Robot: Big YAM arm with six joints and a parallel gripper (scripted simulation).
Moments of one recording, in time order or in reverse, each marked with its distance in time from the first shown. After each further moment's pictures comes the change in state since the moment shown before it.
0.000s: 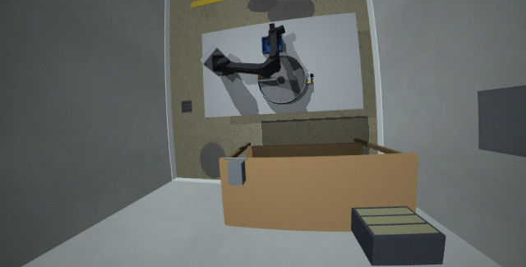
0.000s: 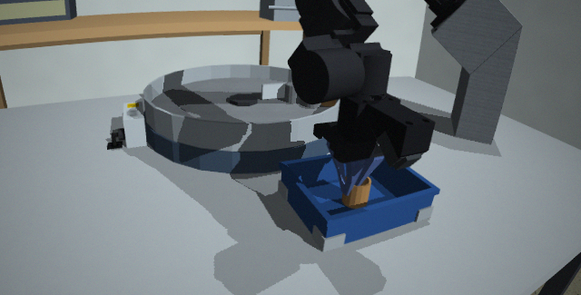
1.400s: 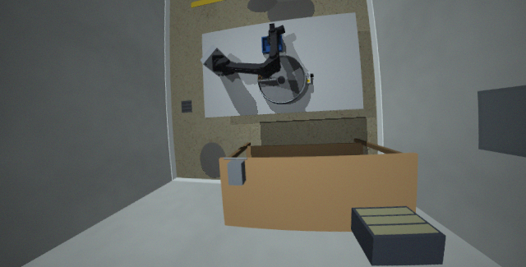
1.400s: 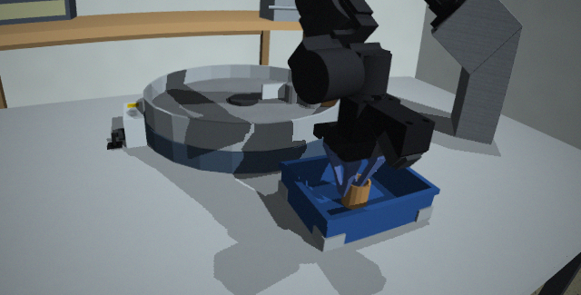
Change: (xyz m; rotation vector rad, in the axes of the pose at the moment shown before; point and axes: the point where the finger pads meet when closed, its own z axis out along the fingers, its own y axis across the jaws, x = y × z) arm 0.000 0.000 0.000 0.000 0.000 0.000
